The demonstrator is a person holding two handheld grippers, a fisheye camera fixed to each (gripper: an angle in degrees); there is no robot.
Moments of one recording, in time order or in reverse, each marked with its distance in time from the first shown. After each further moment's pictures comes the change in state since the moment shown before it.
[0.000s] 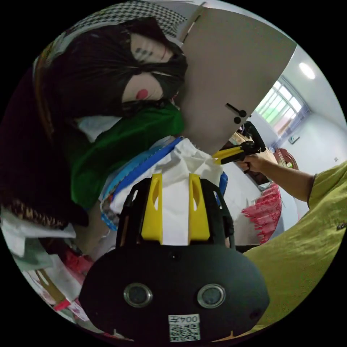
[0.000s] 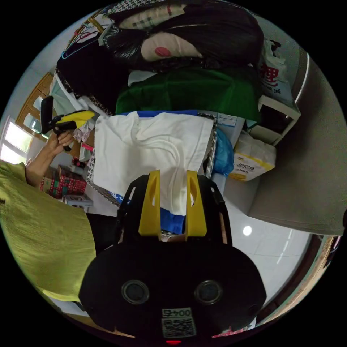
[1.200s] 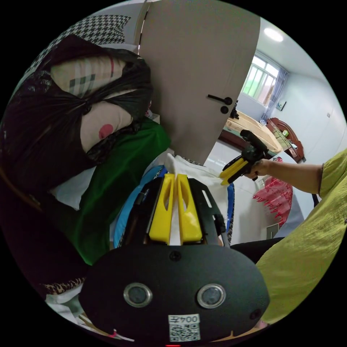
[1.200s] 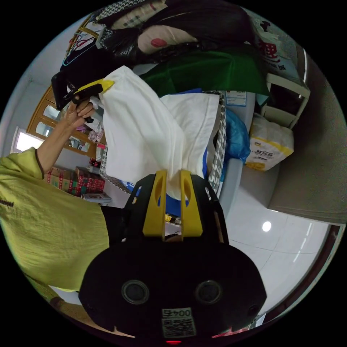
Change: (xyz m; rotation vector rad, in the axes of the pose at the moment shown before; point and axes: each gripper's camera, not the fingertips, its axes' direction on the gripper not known) left arm 0.105 -0.102 0.074 0.007 -0.028 0.267; right arm 0.020 -0.098 -0.085 -0.040 -0.164 0.043
